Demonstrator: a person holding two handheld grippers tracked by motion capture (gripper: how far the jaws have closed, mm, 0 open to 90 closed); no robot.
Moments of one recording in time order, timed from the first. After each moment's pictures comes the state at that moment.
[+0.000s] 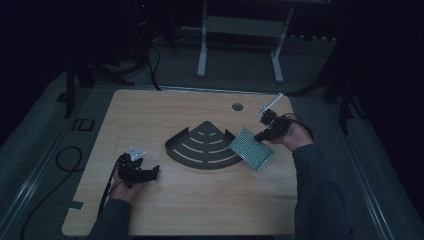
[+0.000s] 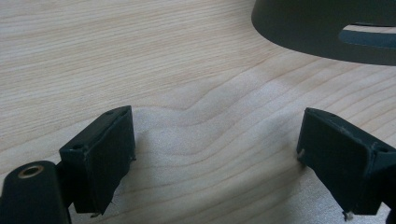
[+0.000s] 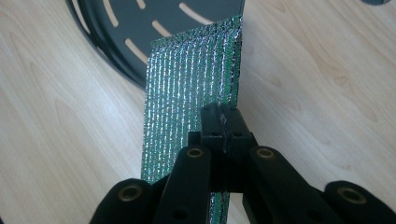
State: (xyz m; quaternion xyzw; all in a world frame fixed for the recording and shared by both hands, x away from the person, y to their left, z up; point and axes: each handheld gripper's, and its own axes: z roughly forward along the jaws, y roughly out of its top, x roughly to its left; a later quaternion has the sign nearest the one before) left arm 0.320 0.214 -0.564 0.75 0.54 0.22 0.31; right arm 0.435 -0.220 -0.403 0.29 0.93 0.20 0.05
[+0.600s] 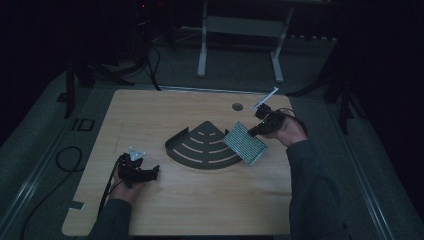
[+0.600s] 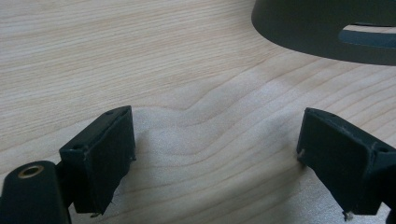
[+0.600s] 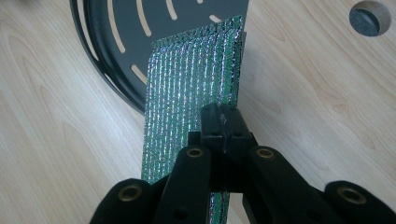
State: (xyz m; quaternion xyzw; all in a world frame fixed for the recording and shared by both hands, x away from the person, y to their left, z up) left arm 0.320 0.214 -0.564 0.75 0.54 0.22 0.31; right arm 0.445 -0.204 -0.395 0.29 0.93 0.22 0.05
